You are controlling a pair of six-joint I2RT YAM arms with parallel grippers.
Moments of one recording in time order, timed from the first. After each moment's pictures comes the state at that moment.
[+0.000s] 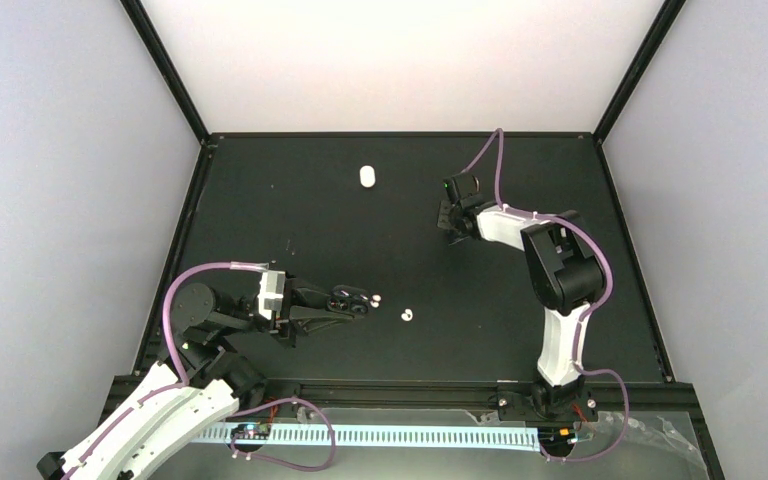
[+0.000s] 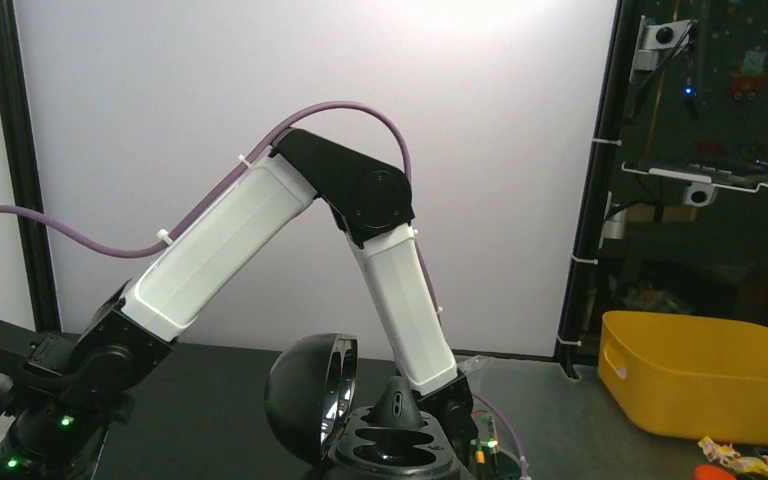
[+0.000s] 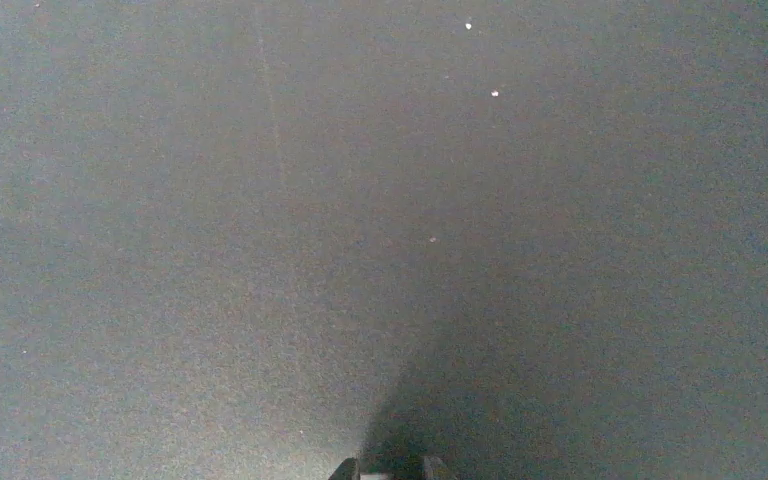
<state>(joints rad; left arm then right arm) -0.70 0.41 0.54 0.15 0.79 -0.28 0.42 1.97 1.19 -0.15 0.15 0.52</state>
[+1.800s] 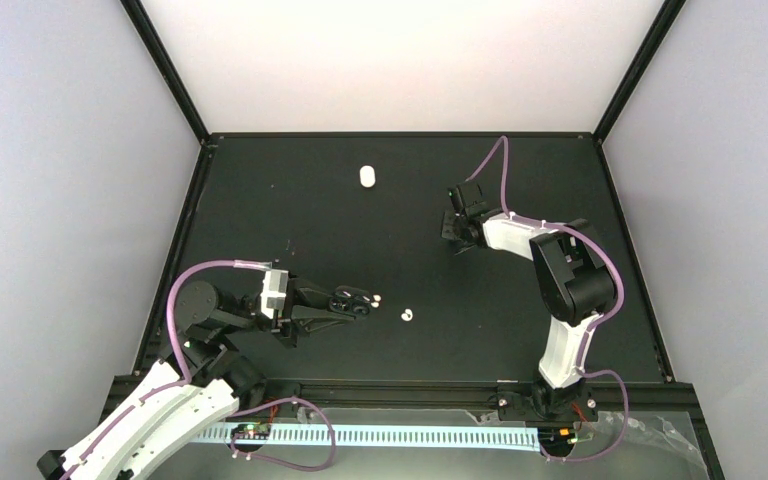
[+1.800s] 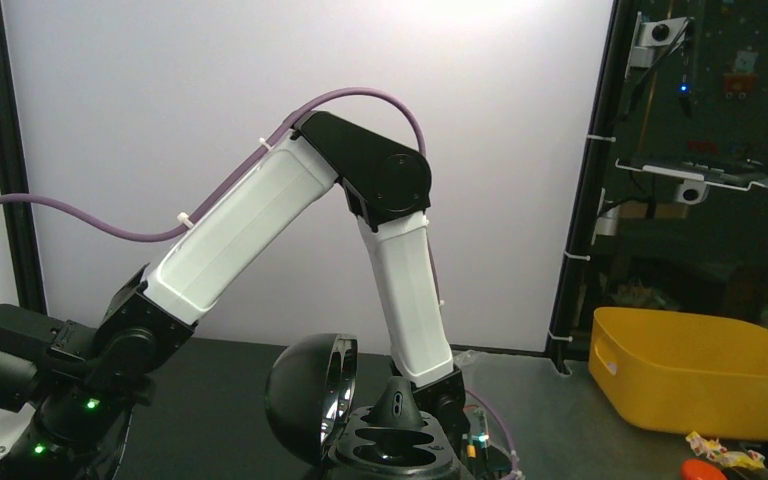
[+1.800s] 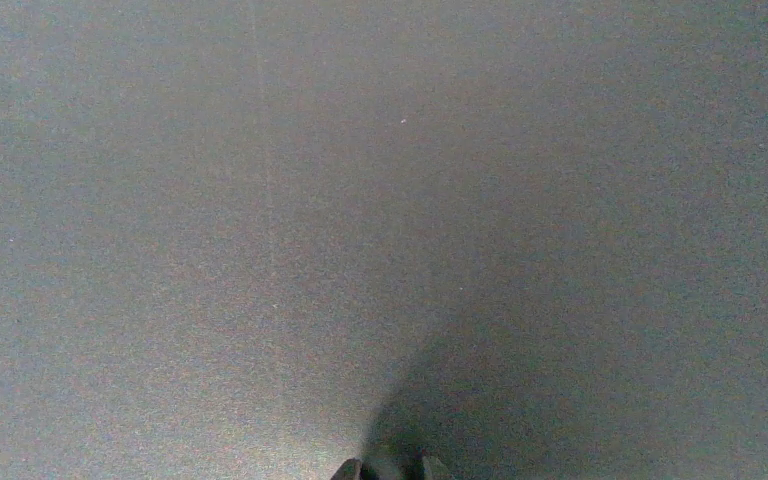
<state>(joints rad) -0.70 0.42 0.54 0.15 0.80 -0.29 0.43 1.87 1.08 -0.18 0.12 0.52</state>
